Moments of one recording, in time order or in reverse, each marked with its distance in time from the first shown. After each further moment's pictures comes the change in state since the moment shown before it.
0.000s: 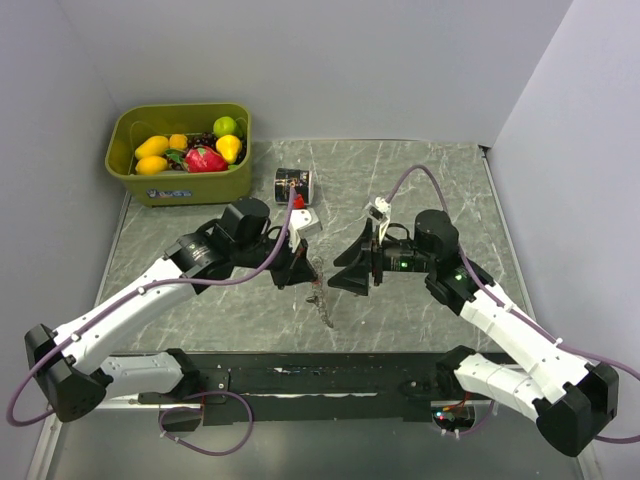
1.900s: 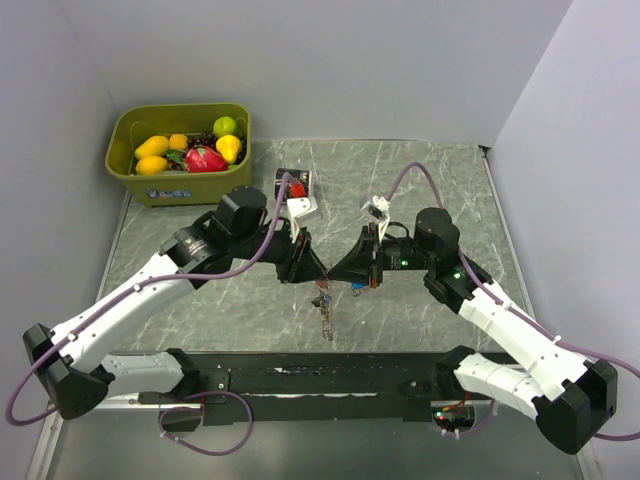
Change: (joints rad) left arm 0.001 0.032 0.086 0.022 0.135 -0.082; right arm 0.014 0.025 0.011 0.075 -0.099 0.055
